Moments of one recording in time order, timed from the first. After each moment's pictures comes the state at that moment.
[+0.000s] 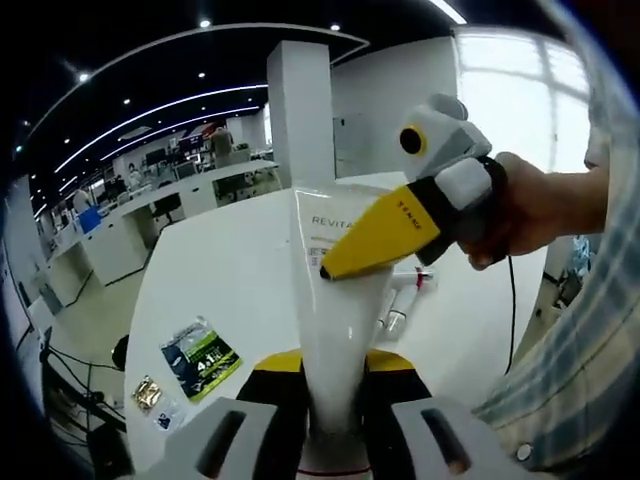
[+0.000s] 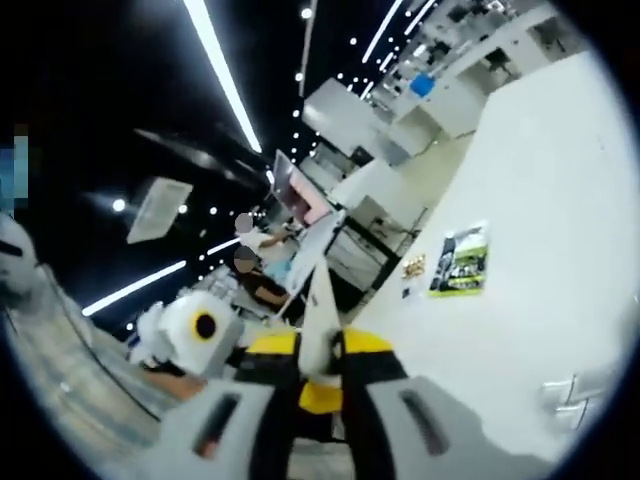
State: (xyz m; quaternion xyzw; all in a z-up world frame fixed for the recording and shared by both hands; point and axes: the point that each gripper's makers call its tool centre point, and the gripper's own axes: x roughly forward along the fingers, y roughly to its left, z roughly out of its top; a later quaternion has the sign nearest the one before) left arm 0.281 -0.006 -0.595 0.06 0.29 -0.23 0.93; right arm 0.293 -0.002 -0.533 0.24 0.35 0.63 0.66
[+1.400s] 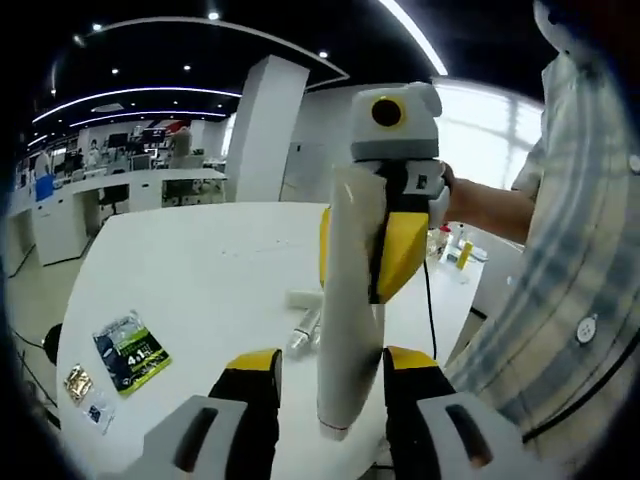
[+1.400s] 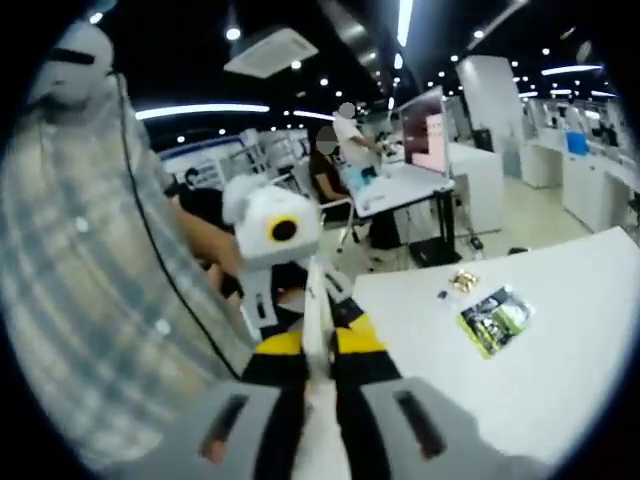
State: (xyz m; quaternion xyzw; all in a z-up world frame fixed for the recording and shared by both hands) left arm 0.241 -0.037 -0.585 -0.04 0.26 -0.39 0.88; right arm 0.234 -0.011 -0.521 -0.08 0.23 0.82 0.52
